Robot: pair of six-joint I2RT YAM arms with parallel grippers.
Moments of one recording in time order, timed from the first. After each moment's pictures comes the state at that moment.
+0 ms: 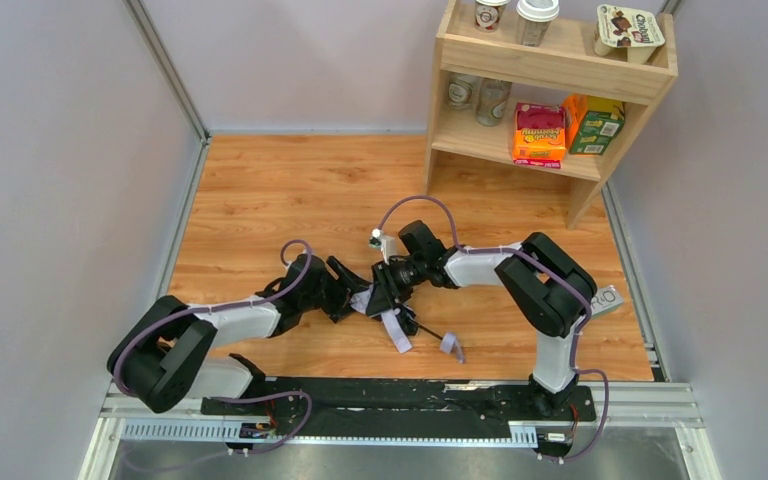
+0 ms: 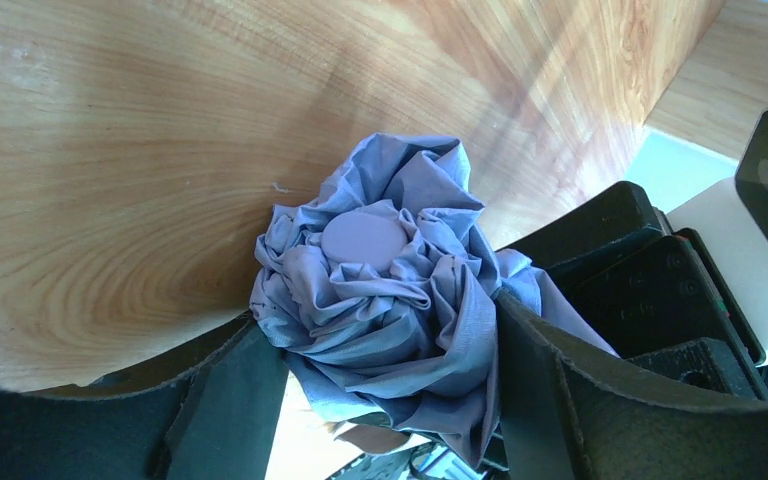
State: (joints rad) left arm -0.61 1.31 0.34 0.26 0.16 -1.39; right arm 0.76 1.88 0.95 0.10 -0.79 0.36
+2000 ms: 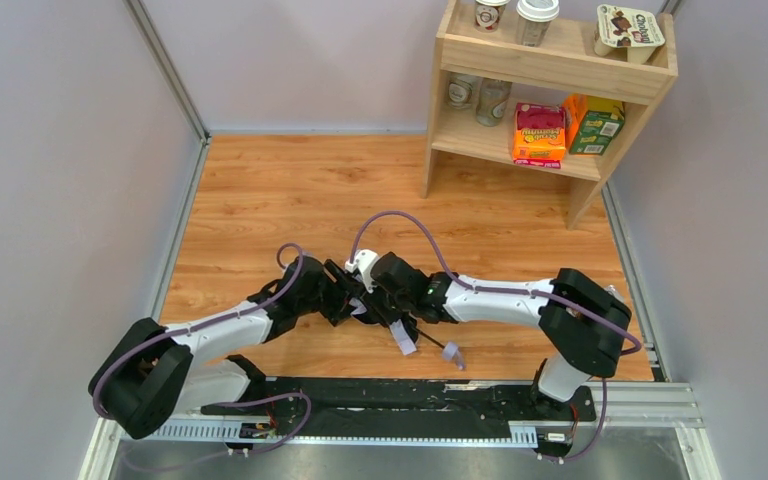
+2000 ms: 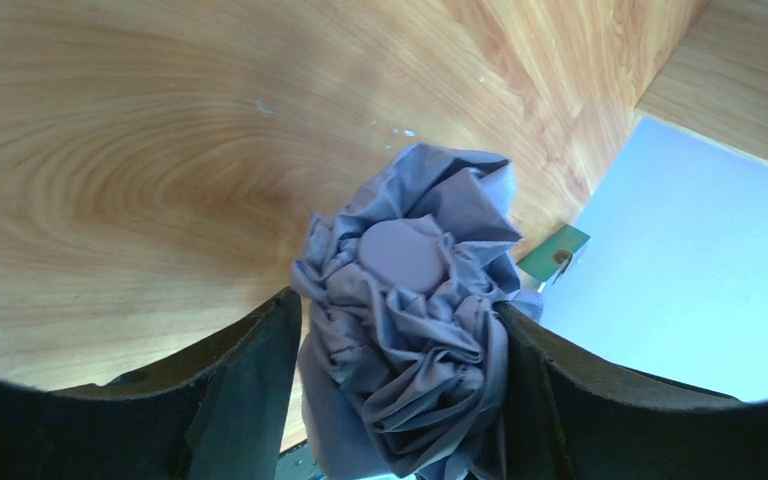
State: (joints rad) left arm -0.63 1.16 0.35 0.09 0.14 -1.44; right arm 1.07 1.64 0.93 -0.10 -0.01 0.12
